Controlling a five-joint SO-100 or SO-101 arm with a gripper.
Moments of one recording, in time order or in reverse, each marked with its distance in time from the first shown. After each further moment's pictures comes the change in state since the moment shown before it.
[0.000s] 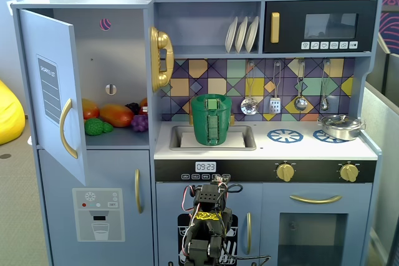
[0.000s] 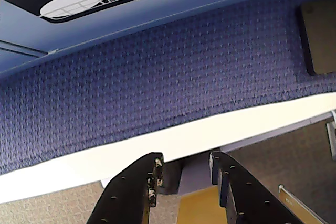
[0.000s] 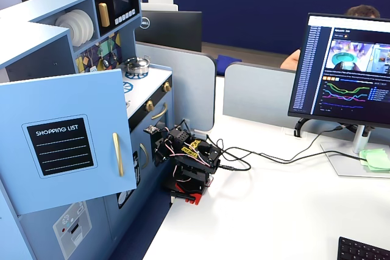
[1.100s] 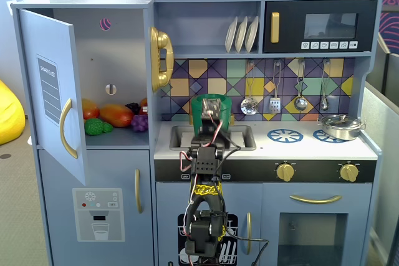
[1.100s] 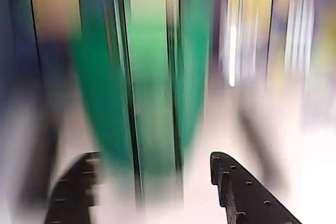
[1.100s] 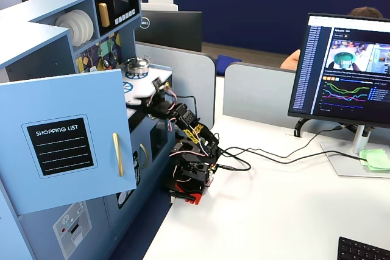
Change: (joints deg) arm -1.6 -18.1 -47.7 -44.1 -6.2
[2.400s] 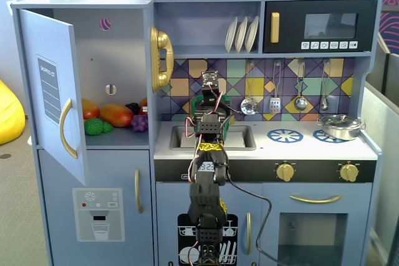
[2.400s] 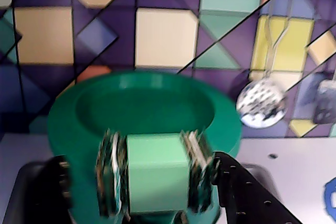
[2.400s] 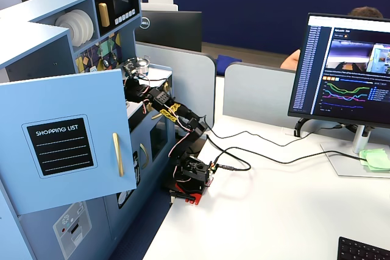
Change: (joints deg) arm -2.5 -40.1 -27.6 -9.2 -4.5
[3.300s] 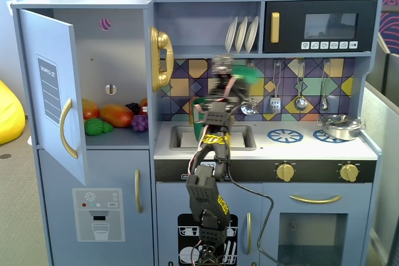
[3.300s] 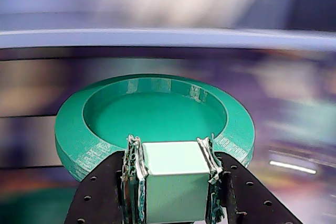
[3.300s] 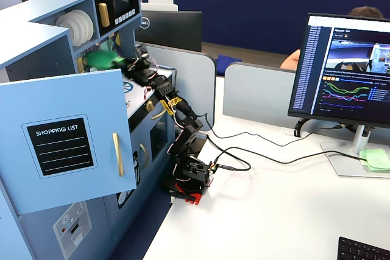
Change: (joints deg) arm 19.2 -6.8 -19.4 1.9 2.4
